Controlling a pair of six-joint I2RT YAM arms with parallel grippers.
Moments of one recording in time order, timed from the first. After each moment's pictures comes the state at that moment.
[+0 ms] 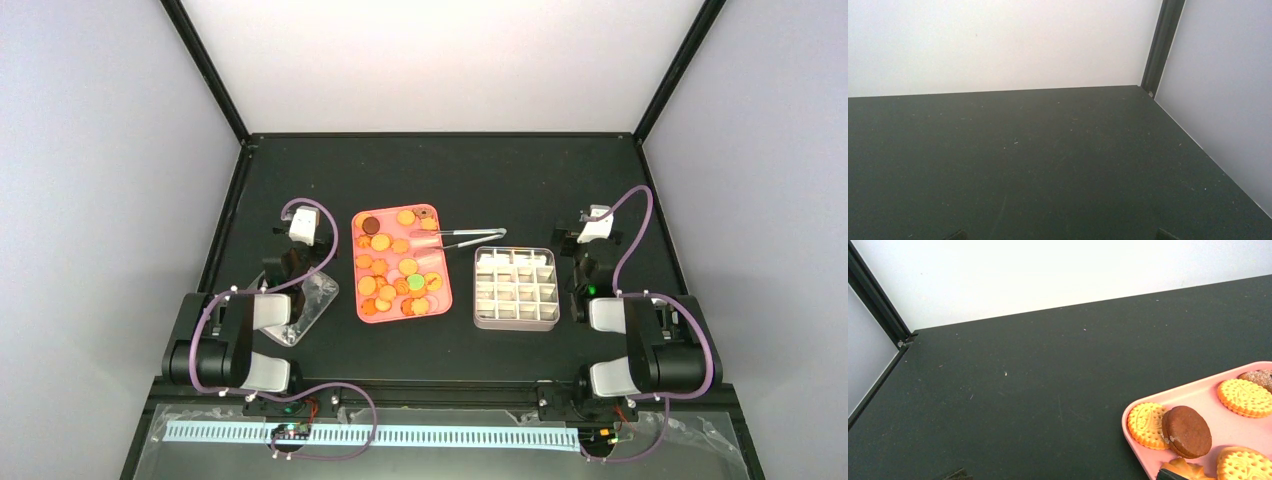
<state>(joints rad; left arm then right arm) -0.01 1.40 0.28 0.91 0.09 0.10 0.04 1.41 0.26 1.00 0.18 0.03</state>
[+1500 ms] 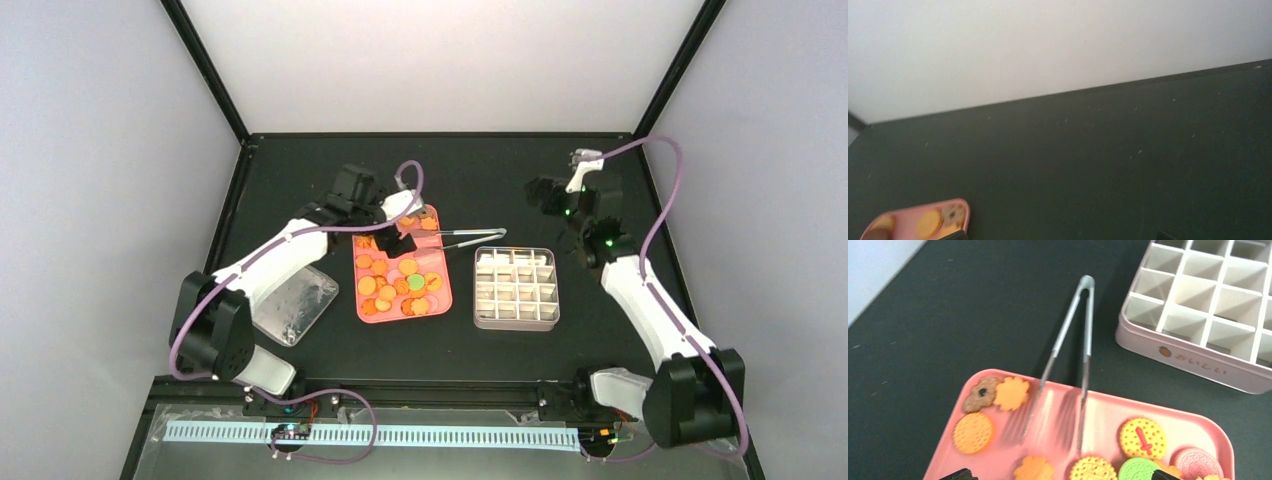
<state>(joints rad) -0.43 1.46 1.07 -0.35 0.45 0.52 0.14 1.21 0.87 -0.01 -0.02 0.32</state>
